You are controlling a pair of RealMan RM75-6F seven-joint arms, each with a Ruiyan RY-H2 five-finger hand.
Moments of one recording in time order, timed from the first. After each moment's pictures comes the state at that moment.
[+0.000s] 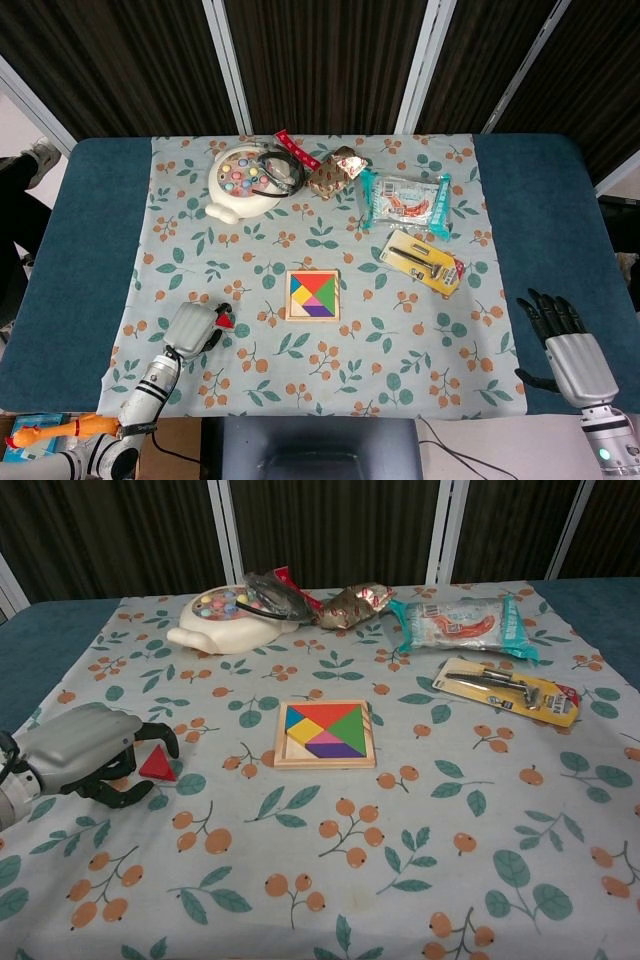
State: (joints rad) left arm -0.52 -1.67 -0.07 -1.25 1.38 1.03 0.35; right arm 0.09 -1.09 -0.01 -1.61 -1.60 1.43 -0.04
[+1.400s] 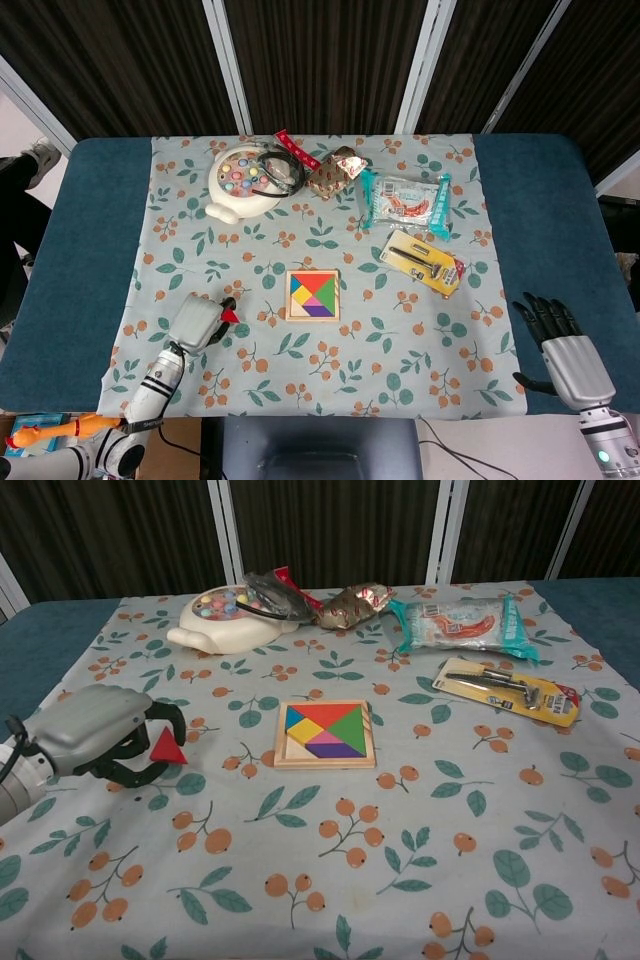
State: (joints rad) left arm -0.55 -1.70 -0.08 -1.22 1.42 1.11 0.32; right arm 0.10 -1.08 -0.03 -1.62 -1.62 1.42 -0.04
